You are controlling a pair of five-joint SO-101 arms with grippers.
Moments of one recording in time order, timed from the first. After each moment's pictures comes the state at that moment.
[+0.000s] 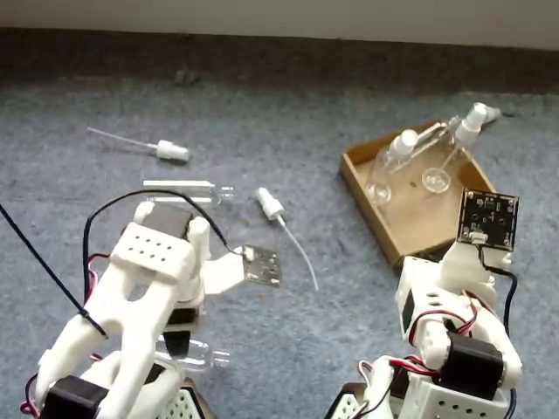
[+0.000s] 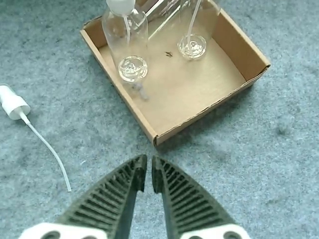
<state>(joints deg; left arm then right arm) 11.6 -28.0 43.4 100.9 -60.5 10.5 -75.1 45.9 83.6 5.5</state>
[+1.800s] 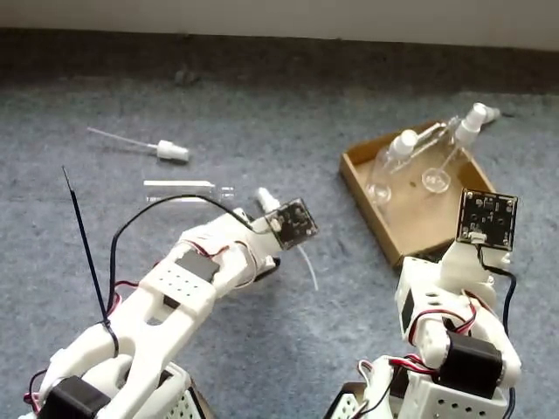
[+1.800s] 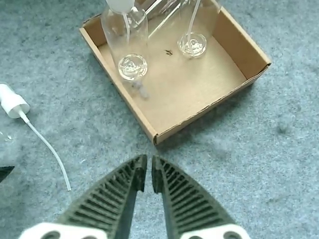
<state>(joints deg) 22.4 -29.2 63.6 24.4 -30.2 10.5 -75.1 46.3 83.6 5.5</state>
